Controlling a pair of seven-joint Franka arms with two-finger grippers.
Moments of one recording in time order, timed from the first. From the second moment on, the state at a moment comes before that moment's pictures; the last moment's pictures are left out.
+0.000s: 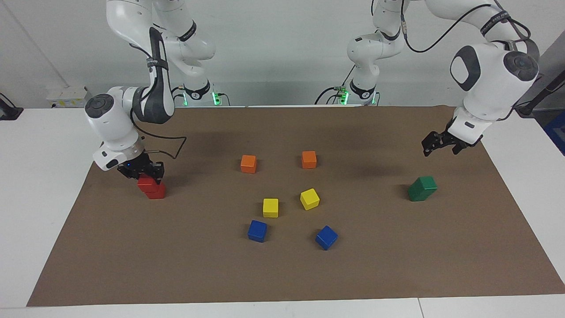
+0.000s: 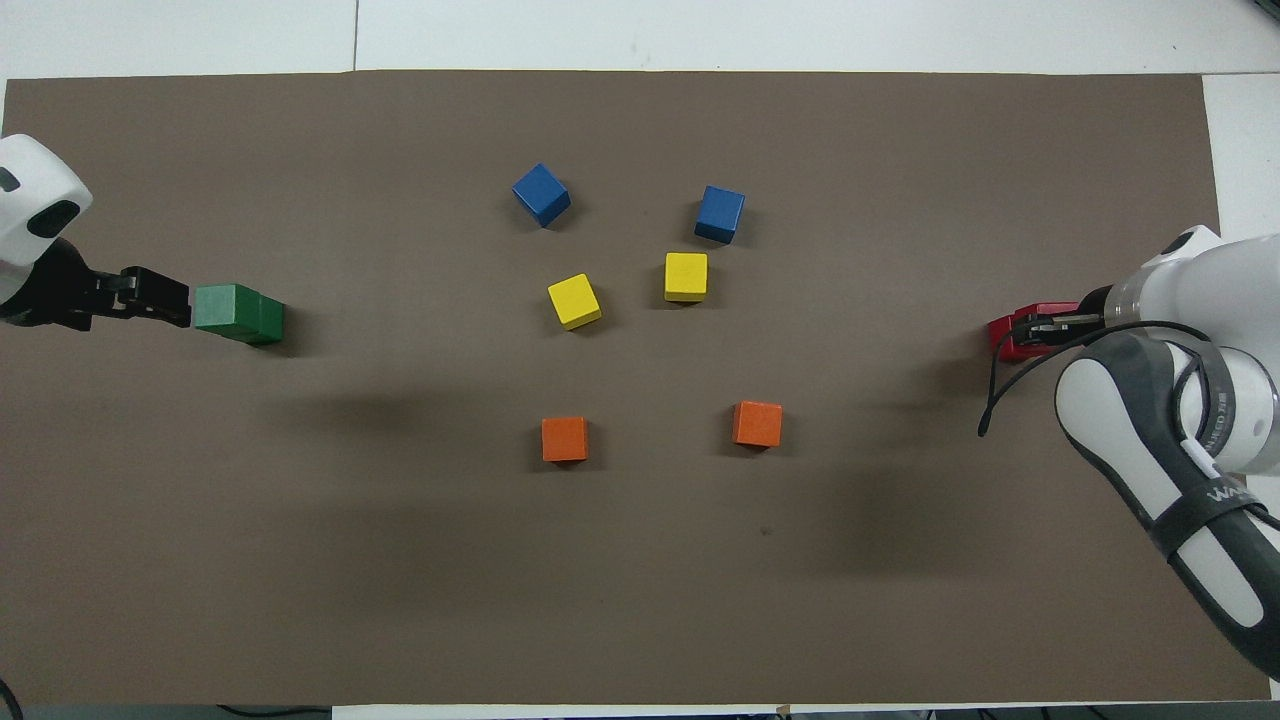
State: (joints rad) left arm 0.19 0.06 -0.19 -1.74 0.05 1.73 0.03; right arm -0.11 0.12 -0.01 -2.15 0.01 2.32 -0.09
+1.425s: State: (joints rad) left arm 0.05 0.02 -0.09 -1.73 -0.02 1.67 0.02; right arm -0.11 0.13 -0.01 -2.15 0.01 2.32 -0.09
